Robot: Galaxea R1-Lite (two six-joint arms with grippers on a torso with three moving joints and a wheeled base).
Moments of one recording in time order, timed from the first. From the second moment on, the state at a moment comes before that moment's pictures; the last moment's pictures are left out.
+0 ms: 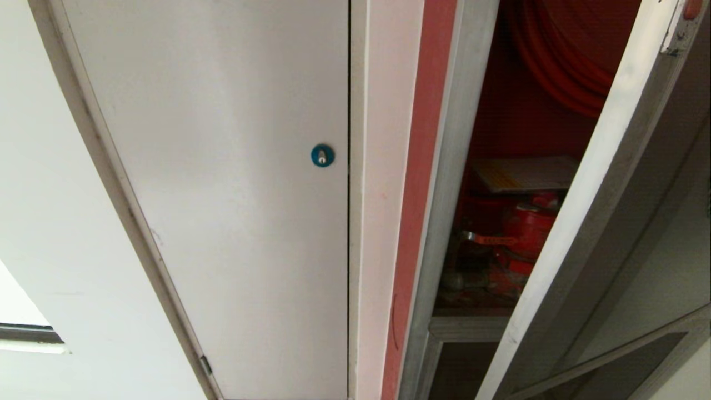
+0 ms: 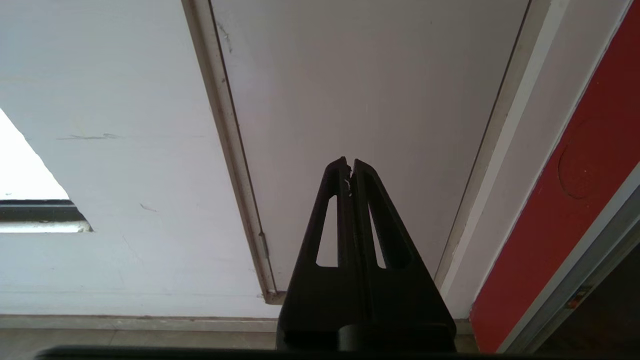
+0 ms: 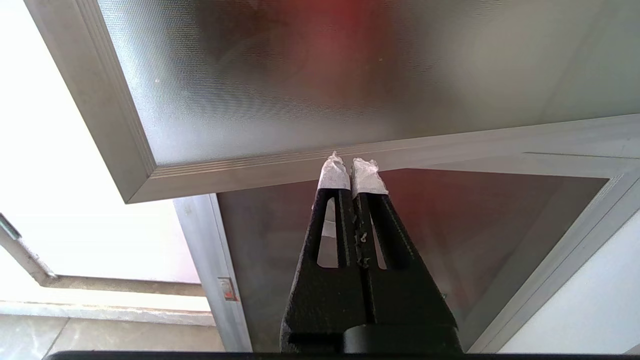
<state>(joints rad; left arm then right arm) 0.00 0.00 0.00 -0.01 0.00 0.01 0.00 0.00 0.00 0.01 0.02 -0.02</state>
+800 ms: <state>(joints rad) 0.00 0.00 0.00 -0.01 0.00 0.01 0.00 0.39 -0.61 0.29 0.48 0.01</state>
